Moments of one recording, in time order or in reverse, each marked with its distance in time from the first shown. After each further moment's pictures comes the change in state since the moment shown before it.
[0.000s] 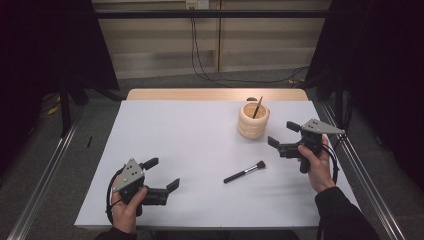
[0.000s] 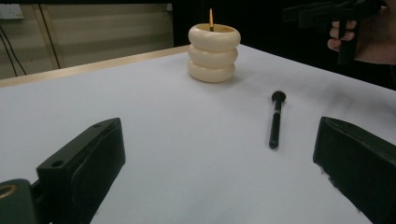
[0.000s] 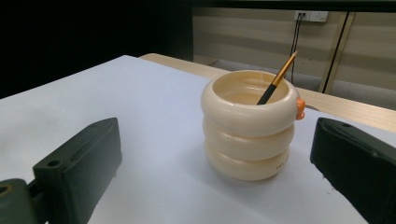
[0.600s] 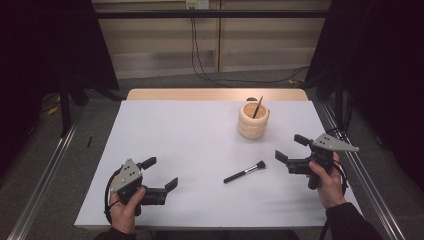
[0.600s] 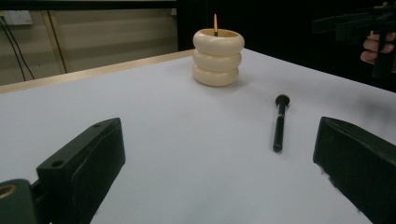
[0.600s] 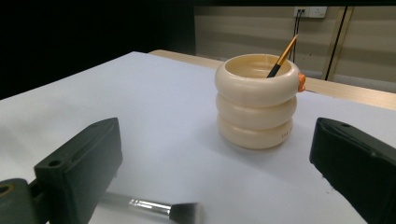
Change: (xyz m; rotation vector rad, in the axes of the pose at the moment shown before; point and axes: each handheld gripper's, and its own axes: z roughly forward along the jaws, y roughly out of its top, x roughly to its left) left arm 0.001 0.001 -0.004 -0.012 0.009 0.009; right arm 0.018 -0.017 -0.041 0.009 -0.007 0.011
